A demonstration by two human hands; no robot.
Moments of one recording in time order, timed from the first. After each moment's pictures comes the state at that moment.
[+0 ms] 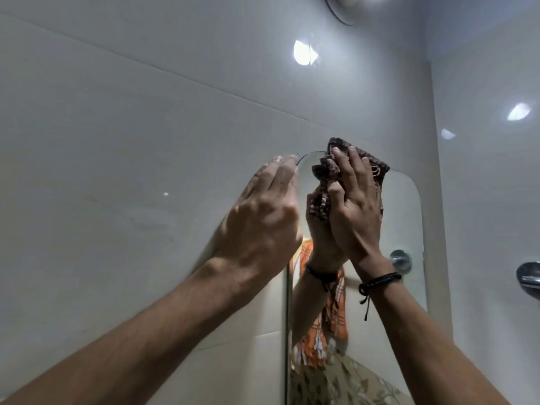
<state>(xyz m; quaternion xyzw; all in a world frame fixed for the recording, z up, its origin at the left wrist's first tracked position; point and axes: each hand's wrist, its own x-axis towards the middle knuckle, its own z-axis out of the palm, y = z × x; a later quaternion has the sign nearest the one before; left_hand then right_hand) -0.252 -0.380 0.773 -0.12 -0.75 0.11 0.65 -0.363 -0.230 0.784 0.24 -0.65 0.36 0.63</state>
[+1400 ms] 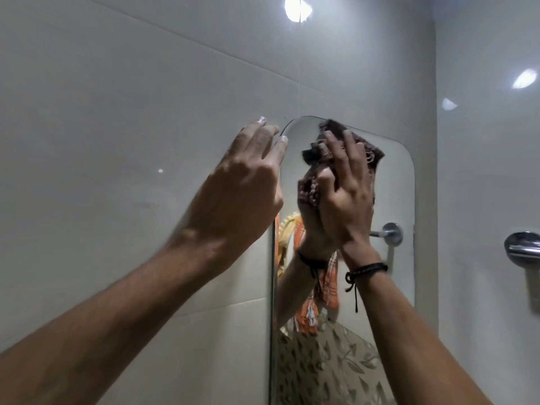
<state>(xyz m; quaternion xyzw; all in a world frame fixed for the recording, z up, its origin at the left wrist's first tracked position) -0.249 -0.383 0.772 -0.13 -0.74 0.09 0.65 -0.368 -0.229 0.754 0.23 -0.65 0.36 0.63</state>
